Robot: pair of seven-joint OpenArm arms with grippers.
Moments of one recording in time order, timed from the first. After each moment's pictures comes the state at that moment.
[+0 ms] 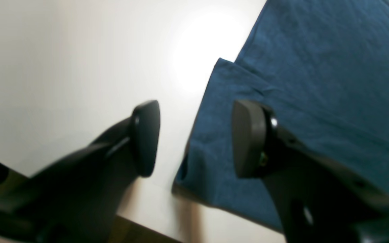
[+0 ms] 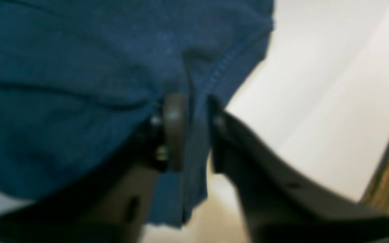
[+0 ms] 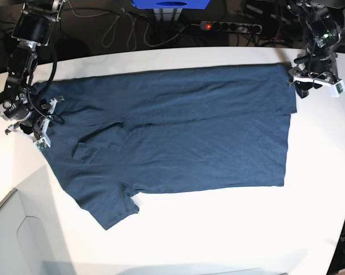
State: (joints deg) left arm 27.4 -7.5 -39.9 110.7 -30.2 -5.3 46.5; right arm -1.3 16.1 22.3 91.2 0.7 46.3 -57.2
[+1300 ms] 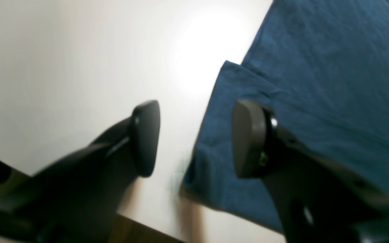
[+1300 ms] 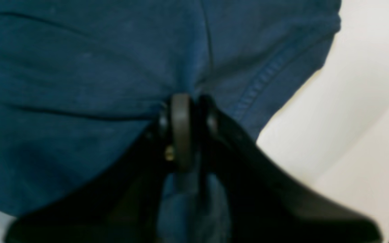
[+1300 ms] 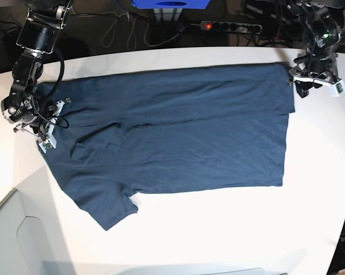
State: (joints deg) left arm 27.5 -7.5 -39.9 110.7 -29.8 -5.3 46.5; right arm 1.2 14.2 22.4 84.7 1.2 46.3 -57.9
